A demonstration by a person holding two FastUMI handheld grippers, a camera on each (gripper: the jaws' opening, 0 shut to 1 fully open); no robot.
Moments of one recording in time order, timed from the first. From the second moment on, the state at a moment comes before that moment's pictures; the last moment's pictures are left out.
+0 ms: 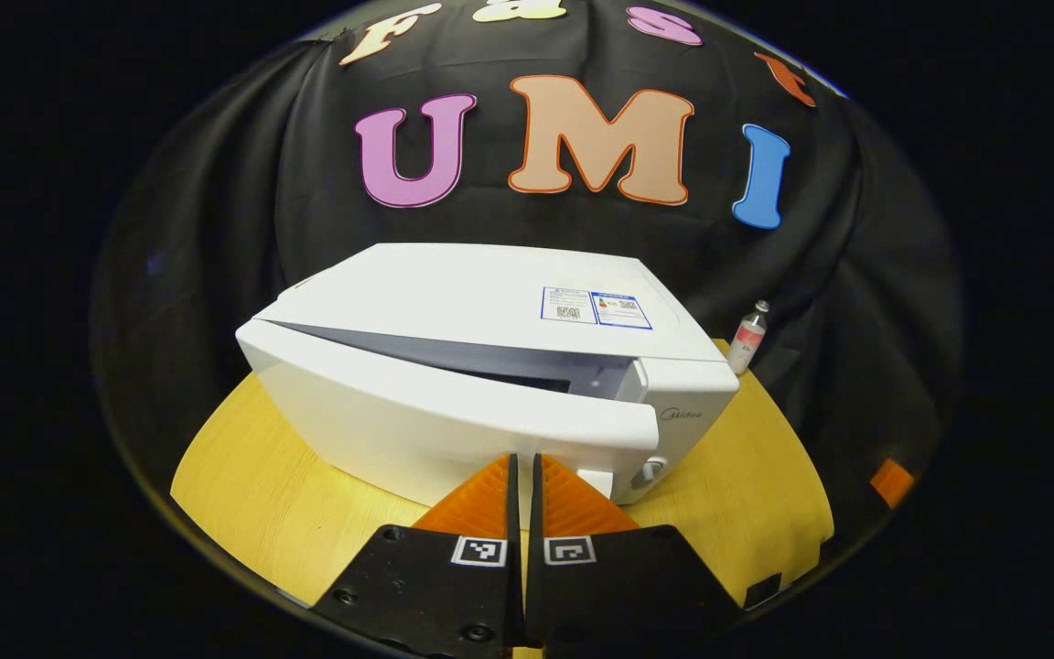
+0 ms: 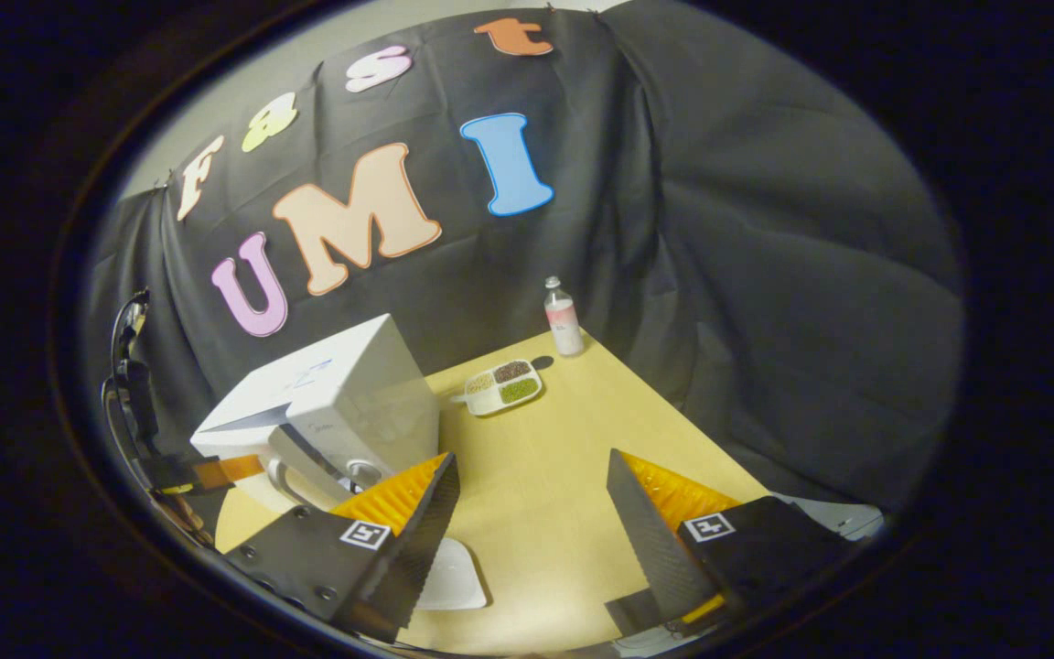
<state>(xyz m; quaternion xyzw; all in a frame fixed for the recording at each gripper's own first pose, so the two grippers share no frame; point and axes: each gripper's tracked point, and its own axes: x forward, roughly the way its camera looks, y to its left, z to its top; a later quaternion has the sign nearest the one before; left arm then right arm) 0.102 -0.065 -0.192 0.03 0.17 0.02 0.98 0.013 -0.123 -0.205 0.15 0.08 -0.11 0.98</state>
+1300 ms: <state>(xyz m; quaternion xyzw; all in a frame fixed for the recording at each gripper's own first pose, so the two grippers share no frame) 0.129 -0.073 -0.188 0.02 0.16 -0.01 0.99 0.017 -0.113 -0.201 0.14 0.07 -0.13 0.98</state>
